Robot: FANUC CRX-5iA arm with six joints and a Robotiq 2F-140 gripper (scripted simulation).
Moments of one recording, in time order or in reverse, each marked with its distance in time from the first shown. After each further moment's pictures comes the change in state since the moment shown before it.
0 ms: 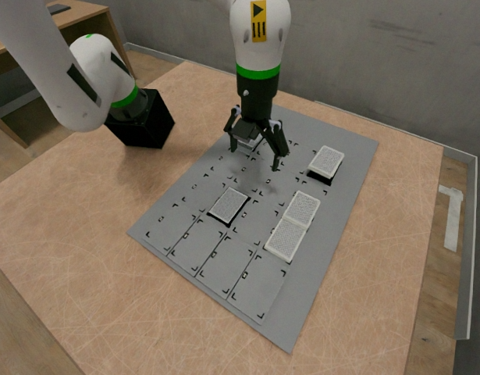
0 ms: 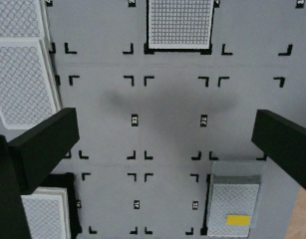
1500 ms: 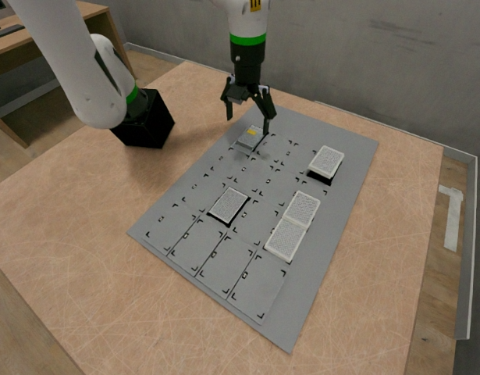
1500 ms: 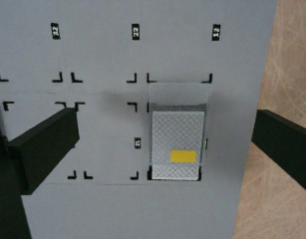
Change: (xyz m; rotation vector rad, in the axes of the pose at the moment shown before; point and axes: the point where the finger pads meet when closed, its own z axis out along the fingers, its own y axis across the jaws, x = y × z) arm -0.125 0.103 0.001 0.000 0.000 0.000
